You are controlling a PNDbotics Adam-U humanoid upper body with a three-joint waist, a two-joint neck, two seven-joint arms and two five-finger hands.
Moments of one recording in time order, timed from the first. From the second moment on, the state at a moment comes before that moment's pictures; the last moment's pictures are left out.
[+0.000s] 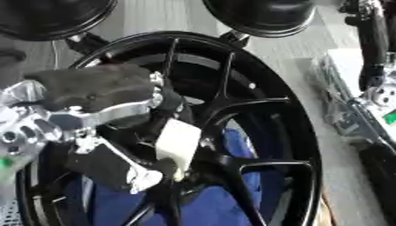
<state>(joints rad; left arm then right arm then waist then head) -1.05 0.54 -0.66 -1.99 -0.40 0.27 -0.72 -0.30 -0.66 0.03 -1.99 -0.22 0.22 -0.88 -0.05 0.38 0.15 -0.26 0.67</state>
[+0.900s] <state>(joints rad) -0.95 0.70 -0.36 -1.99 -0.20 0.23 -0.44 -0.30 -0.66 0.02 -1.99 -0.20 0.22 -0.88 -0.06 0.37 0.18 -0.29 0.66</state>
